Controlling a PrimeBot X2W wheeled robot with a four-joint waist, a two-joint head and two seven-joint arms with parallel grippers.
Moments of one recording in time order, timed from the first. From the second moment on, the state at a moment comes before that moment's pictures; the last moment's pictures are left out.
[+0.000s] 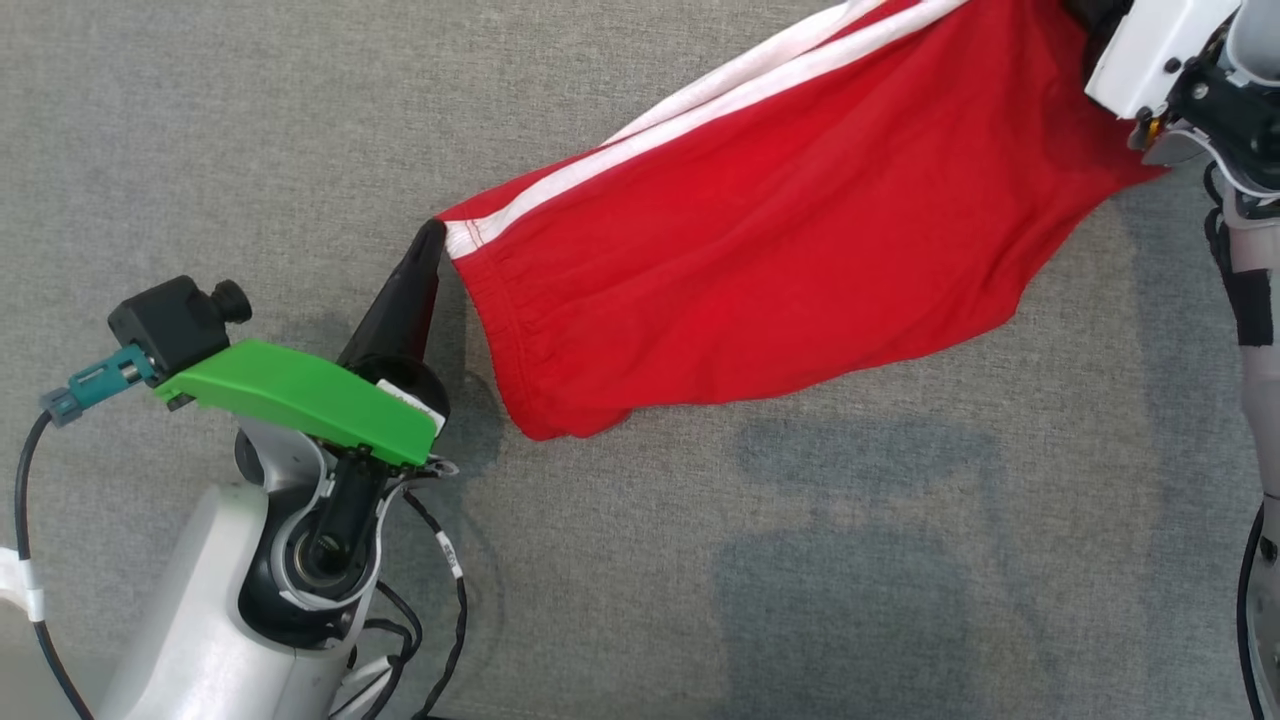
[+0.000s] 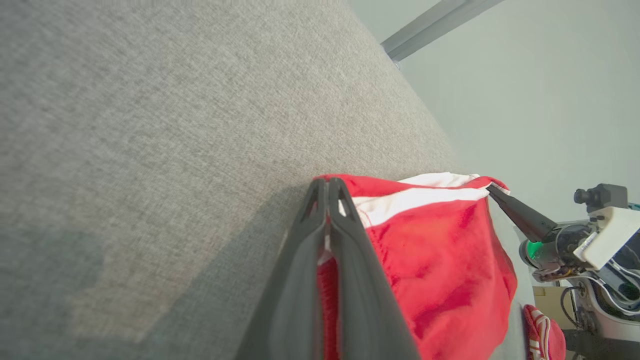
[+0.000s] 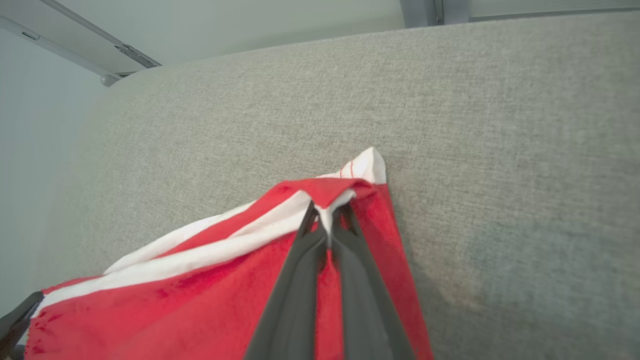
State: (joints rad) left arm -0.40 0.25 -0.36 -0.08 -1.22 0.16 0.09; right arm -0.97 -0.29 0.06 0.32 0.66 0.13 0.75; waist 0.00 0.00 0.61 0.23
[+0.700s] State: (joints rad) left arm -0.31 0.32 -0.41 -0.10 -1.06 0.22 0.01; right arm -0.85 -0.33 0.17 0.26 0.72 0.13 0.73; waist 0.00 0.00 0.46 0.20
